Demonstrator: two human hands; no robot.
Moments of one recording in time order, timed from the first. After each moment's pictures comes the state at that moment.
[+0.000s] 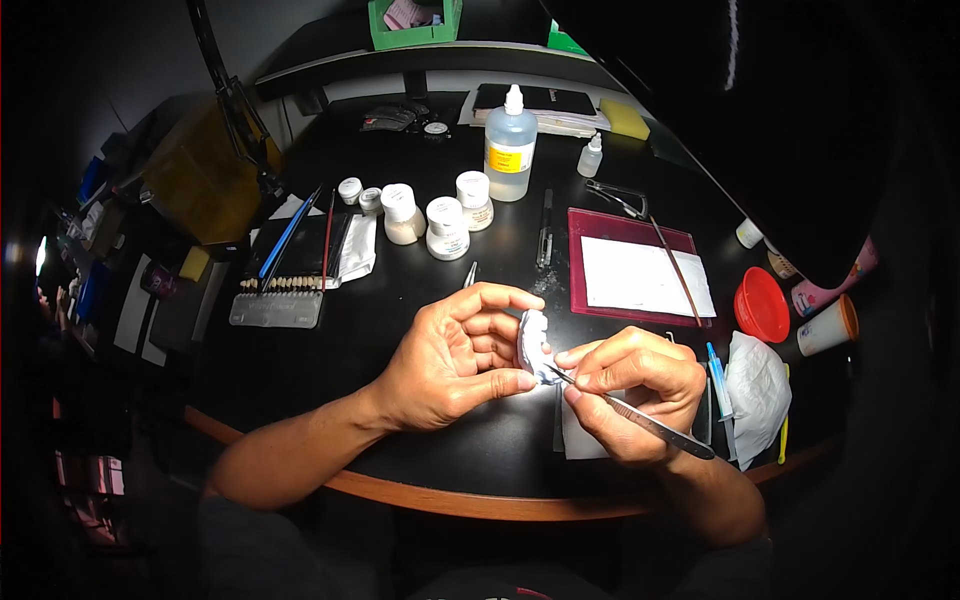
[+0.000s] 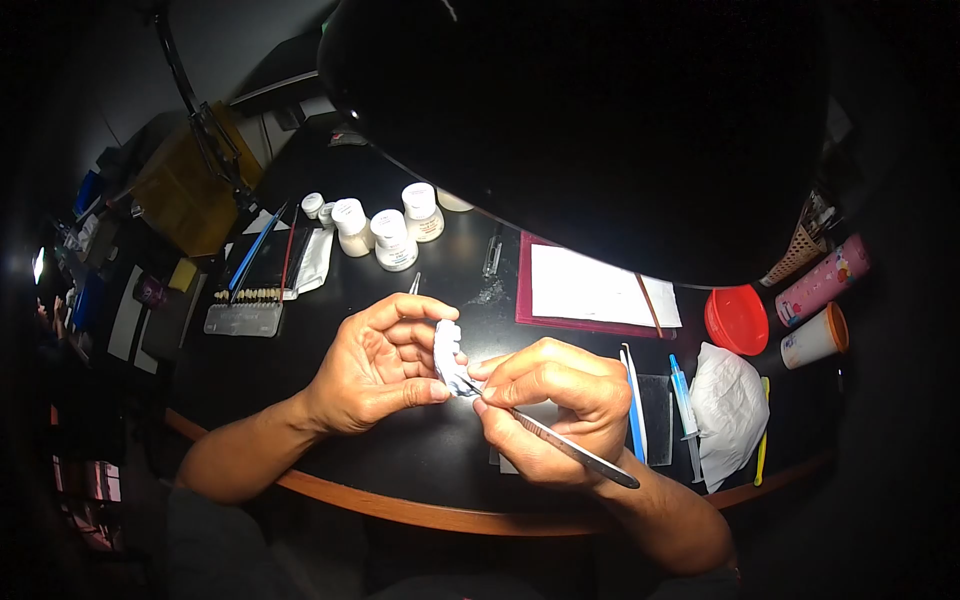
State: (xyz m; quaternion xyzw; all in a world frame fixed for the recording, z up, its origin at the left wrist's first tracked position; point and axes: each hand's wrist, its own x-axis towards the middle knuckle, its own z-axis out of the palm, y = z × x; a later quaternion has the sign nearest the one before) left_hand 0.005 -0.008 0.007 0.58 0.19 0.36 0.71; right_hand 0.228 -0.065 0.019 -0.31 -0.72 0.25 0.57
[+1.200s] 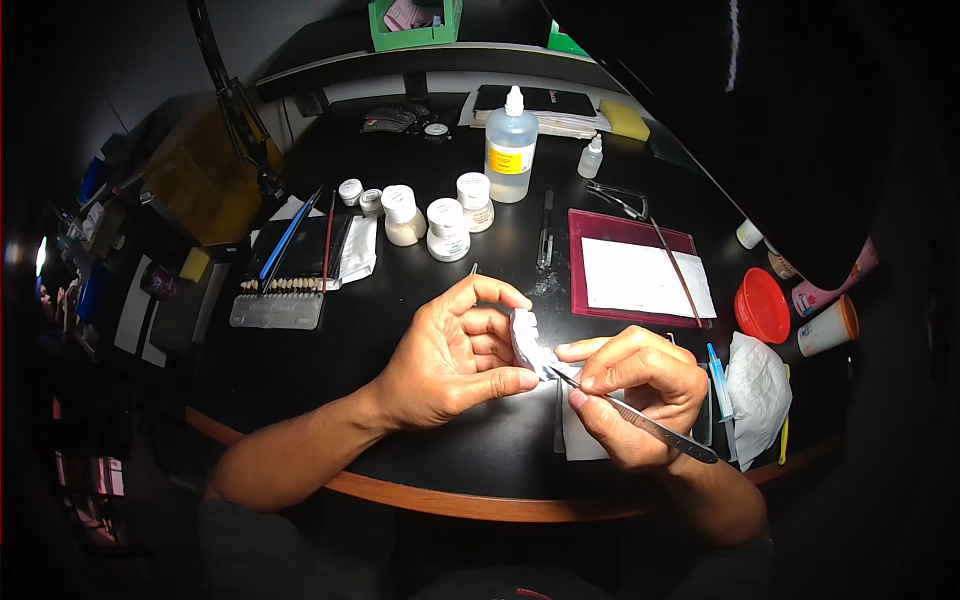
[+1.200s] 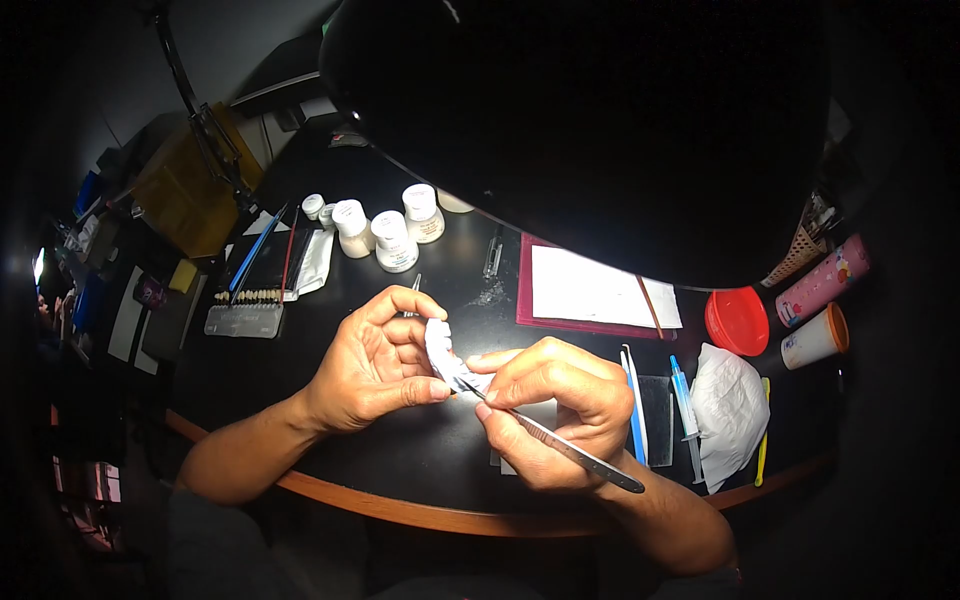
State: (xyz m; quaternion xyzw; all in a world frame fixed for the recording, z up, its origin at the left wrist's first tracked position) left_hand 0.002 -0.007 0.007 0.56 0.20 0.36 0.72; right_hand 0.227 -0.065 0.019 -0.28 -0.71 0.27 0.59
